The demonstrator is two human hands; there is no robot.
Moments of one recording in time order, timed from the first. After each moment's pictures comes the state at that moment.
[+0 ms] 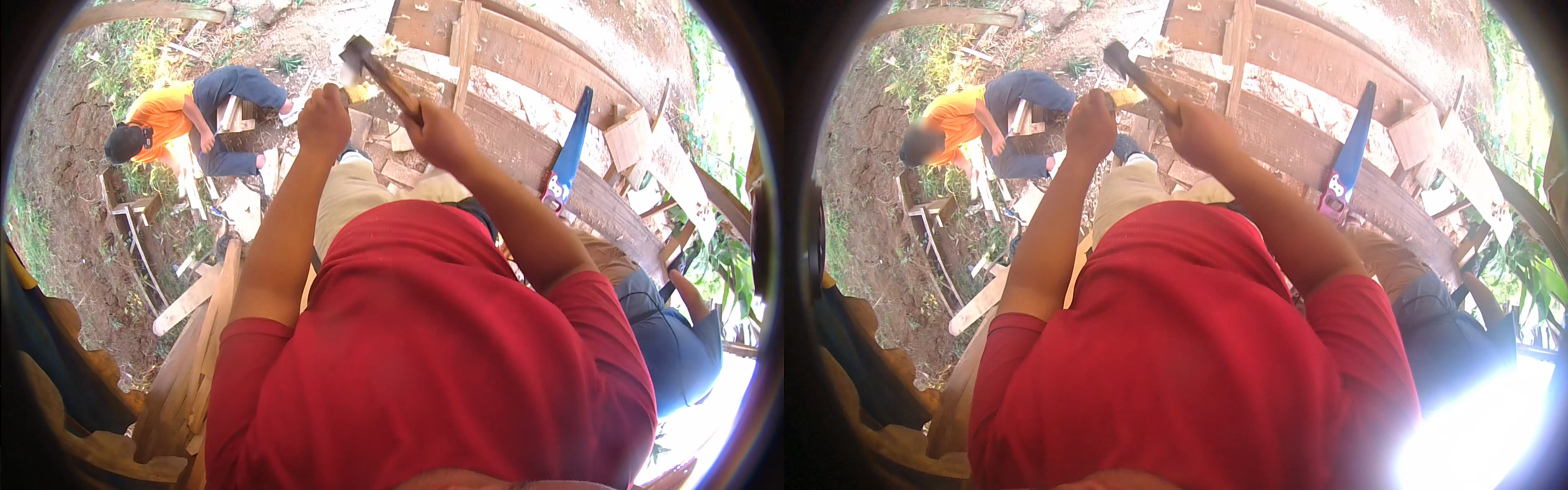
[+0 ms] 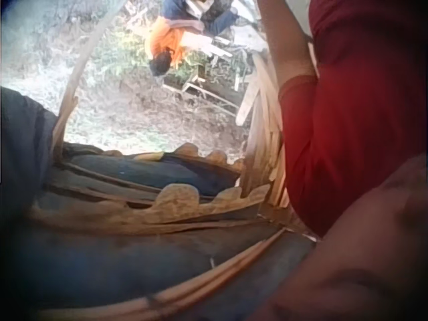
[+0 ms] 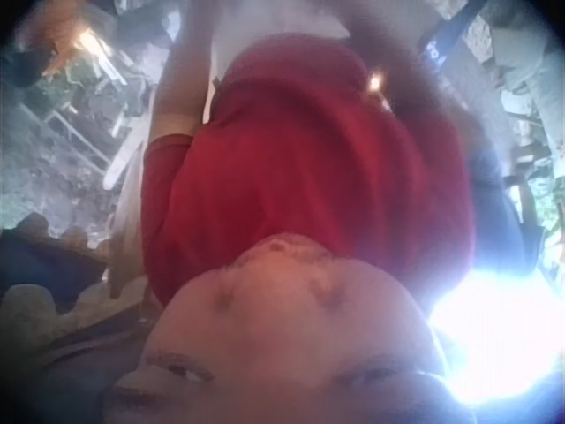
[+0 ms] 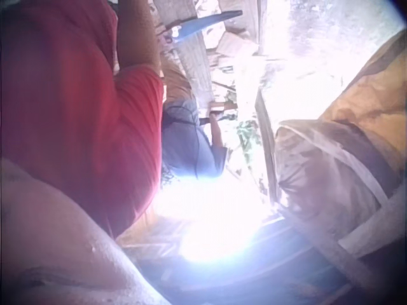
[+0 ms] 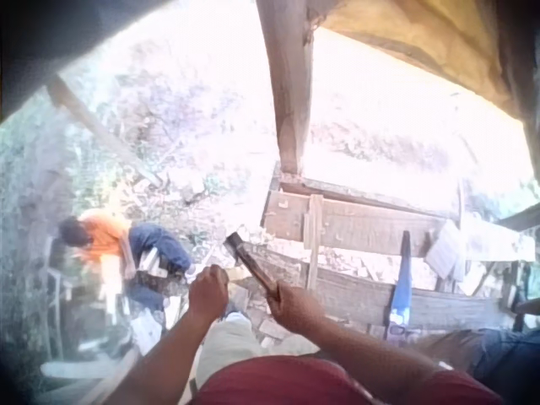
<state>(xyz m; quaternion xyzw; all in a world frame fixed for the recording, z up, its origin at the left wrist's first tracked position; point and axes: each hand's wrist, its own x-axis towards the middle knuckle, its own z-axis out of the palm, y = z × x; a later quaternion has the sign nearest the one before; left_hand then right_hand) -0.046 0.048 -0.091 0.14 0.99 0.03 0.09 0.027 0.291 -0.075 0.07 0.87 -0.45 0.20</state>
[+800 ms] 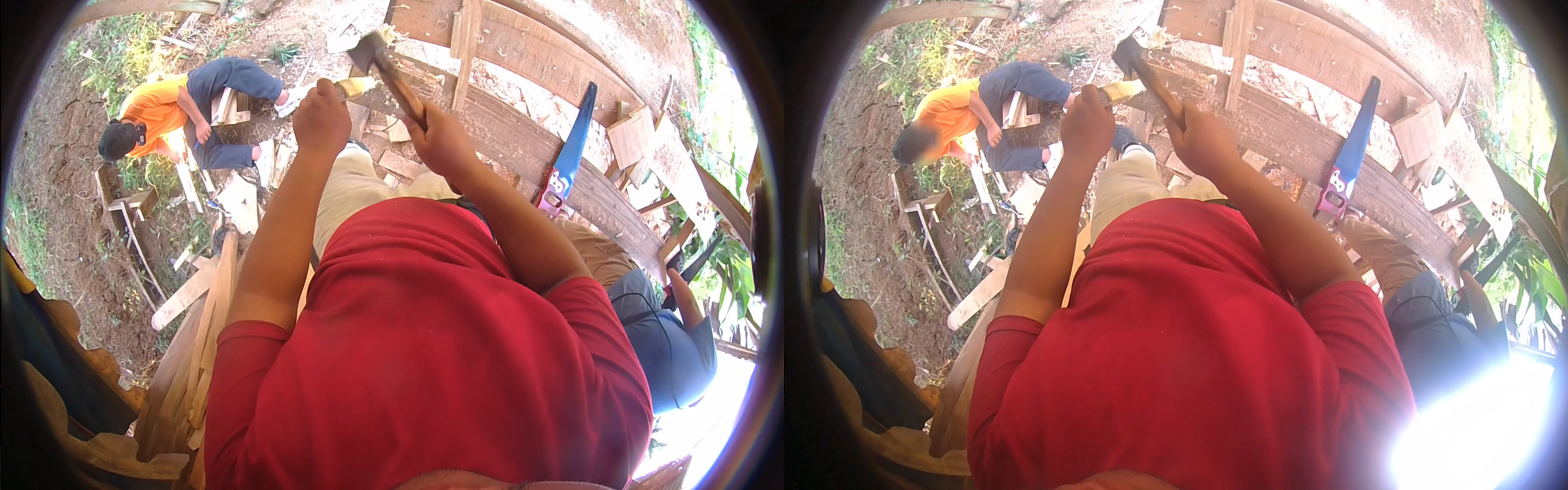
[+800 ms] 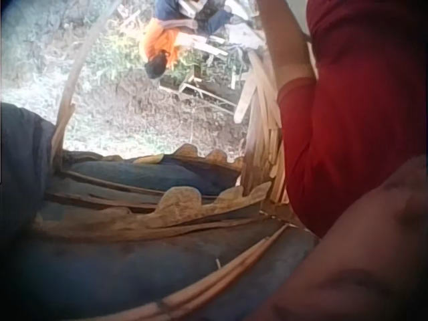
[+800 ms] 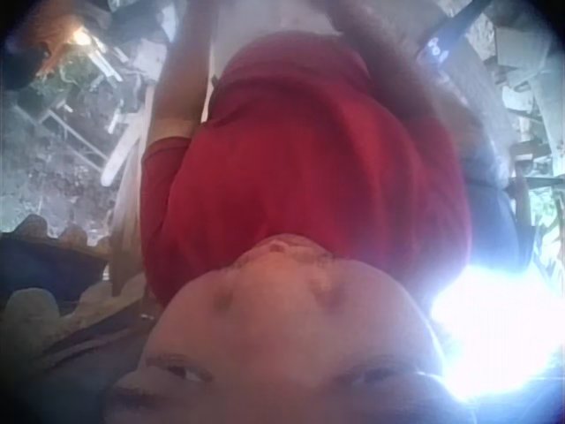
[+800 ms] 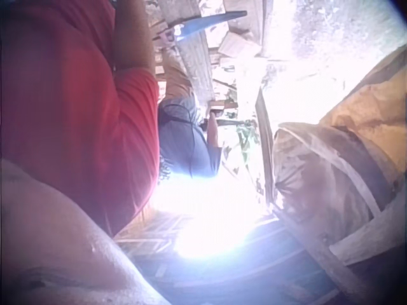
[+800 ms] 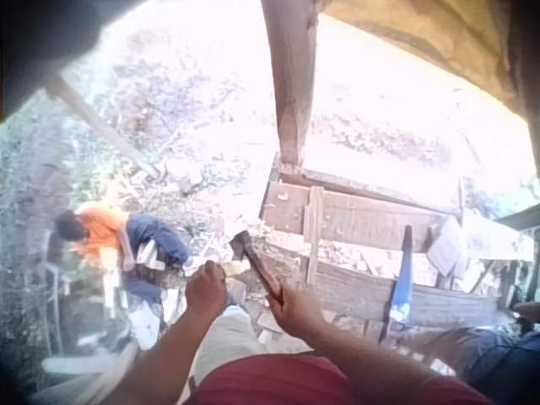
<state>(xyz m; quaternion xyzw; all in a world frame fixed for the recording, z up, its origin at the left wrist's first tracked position) -0.037 0.062 -0.082 0.07 0.99 0.01 0.12 0.051 0.286 -0.096 0.11 0.84 -0.49 0.20</state>
